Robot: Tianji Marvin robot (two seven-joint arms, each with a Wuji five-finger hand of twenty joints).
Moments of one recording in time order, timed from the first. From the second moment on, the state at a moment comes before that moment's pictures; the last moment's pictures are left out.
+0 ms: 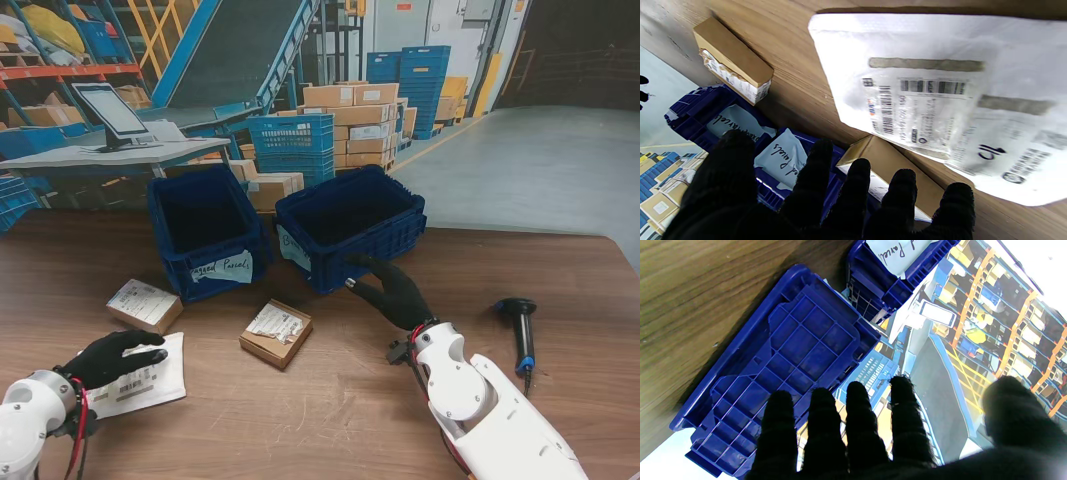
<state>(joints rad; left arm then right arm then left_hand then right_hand) 1.90 -1.05 -1.72 -1.76 0.50 -0.03 -0.39 -1.43 -1.18 1.10 -1.38 -0.35 -0.28 -0.23 0.71 -0.08 0.08 0.02 0.54 0.16 0.17 0.32 0.41 0.24 0.13 0.27 0.24 0.34 0.10 0.28 0.03 0.45 0.15 0.46 0.31 -0.17 0.46 -0.01 0.43 -0.03 0.33 0.56 0.47 0.13 0.25 0.27 0.45 0.15 0.13 0.26 0.17 0.24 0.50 0.48</state>
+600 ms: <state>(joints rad) 1.83 -1.04 -1.76 -1.64 0.56 -0.02 -0.38 -1.41 -1.18 1.08 -1.36 -0.35 -0.29 -0.22 0.71 -0.08 0.08 0.02 0.49 0.16 0.16 0.32 0.39 0.24 0.13 0.27 0.24 0.34 0.10 0.28 0.03 0.44 0.15 0.46 0.31 -0.17 0.46 -0.01 0.43 -0.03 0.33 0.56 0.47 0.13 0.25 0.27 0.45 0.15 0.13 0.26 0.17 0.24 0.50 0.48</state>
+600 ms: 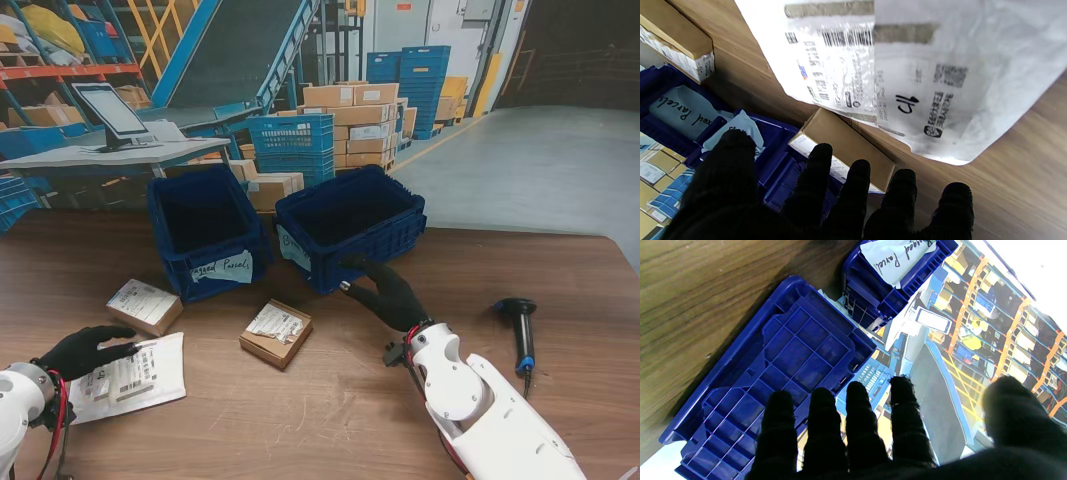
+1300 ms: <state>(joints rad) 1.67 -1.01 -1.71 -1.44 0.59 -0.03 -0.49 -1.41 -1.18 1.08 -1.36 -0.34 -0.31 -0.21 0.66 -0.21 0.28 0.02 0.40 0.20 0.10 0.30 0.25 0.24 0.14 0.27 0.20 0.31 0.10 0.28 0.02 0.42 0.15 0.46 0.31 -0.17 0.46 -0.01 0.43 -0.03 0.33 0.56 0.47 0.13 0.25 0.28 0.45 0.15 0.13 0.26 0.17 0.24 0.49 0.48</state>
